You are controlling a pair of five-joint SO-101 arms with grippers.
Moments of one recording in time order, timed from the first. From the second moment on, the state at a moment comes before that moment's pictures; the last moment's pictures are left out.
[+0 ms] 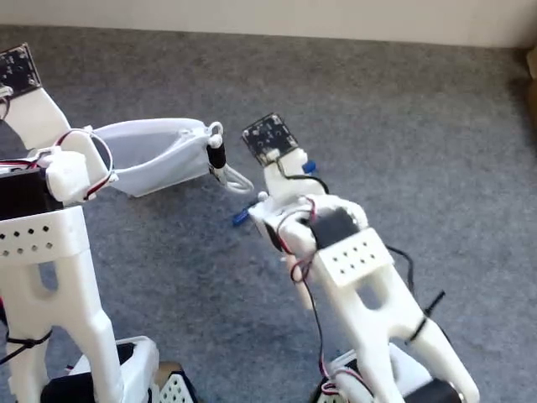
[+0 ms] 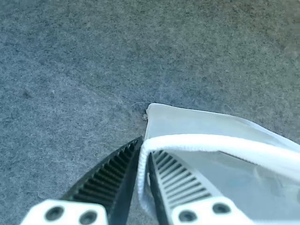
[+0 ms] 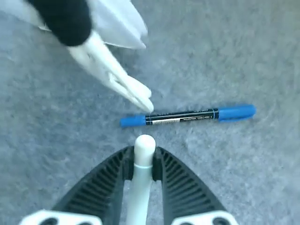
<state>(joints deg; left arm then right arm) -19.6 -28.2 7.3 82.9 20.4 -32.3 -34.7 39.0 51.2 9.9</state>
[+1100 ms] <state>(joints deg) -17.6 -28.3 7.2 82.9 19.6 -42.5 -66.3 40.7 43.8 -2.6</state>
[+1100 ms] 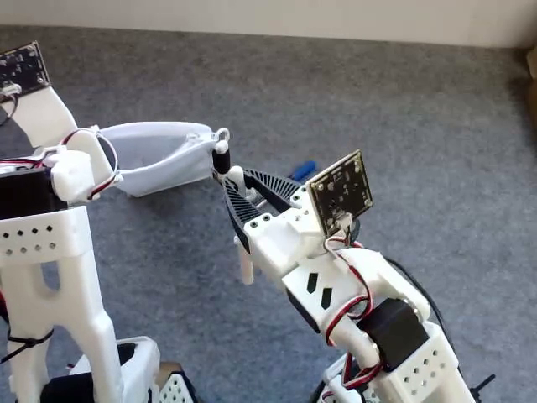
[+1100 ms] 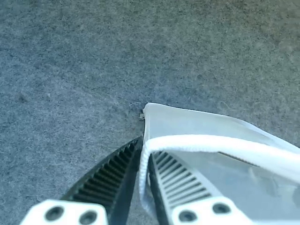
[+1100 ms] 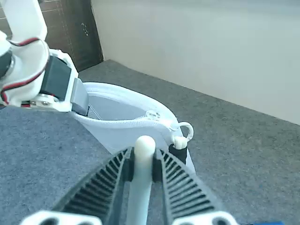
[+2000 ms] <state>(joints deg) -17.6 -28.3 7.2 82.9 19.6 -46.8 -66.3 40.7 17.5 -2.1</state>
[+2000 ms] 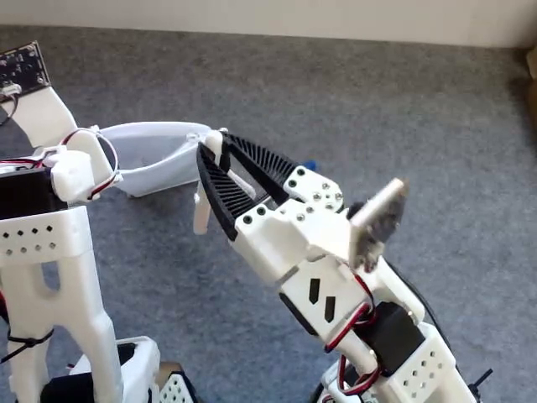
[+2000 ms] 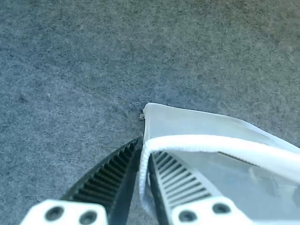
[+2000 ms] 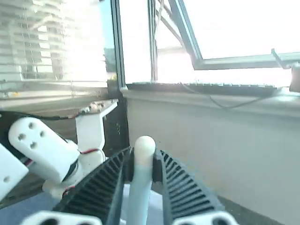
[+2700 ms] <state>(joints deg) -17.6 -28.3 7.2 82.9 19.6 -46.9 -61.0 40.7 -14.3 -0.8</state>
